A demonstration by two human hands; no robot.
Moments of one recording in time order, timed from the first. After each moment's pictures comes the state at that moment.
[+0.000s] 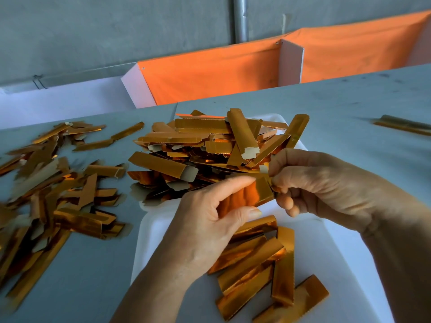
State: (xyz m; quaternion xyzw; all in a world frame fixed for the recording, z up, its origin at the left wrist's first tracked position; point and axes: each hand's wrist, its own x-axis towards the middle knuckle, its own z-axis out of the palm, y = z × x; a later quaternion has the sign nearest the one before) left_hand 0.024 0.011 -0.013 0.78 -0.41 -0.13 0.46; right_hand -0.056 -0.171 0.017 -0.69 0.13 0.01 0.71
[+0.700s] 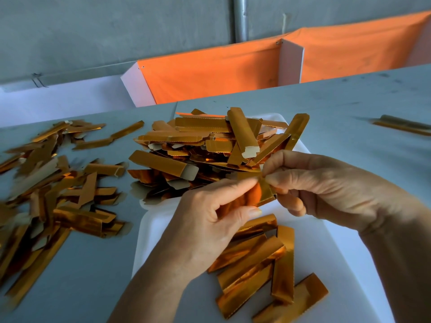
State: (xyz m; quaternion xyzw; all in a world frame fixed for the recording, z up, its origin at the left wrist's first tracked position) left_hand 0.023 0.011 -0.012 0.75 -0.45 -0.10 0.48; right_hand -0.056 -0.178 0.007 -0.63 0.04 0.04 0.78
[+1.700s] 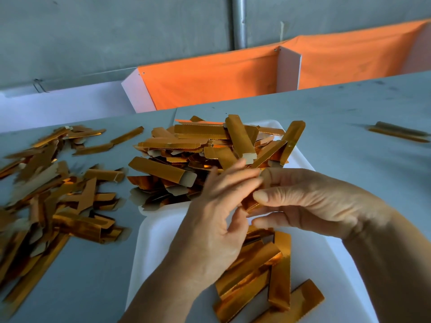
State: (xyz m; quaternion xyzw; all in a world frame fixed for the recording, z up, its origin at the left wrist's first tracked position) left_hand 0.014 0.000 -0.006 0.77 -0.50 0.03 0.40; right_hand -0.052 -0.171 0.008 -0.58 0.06 0.12 0.80
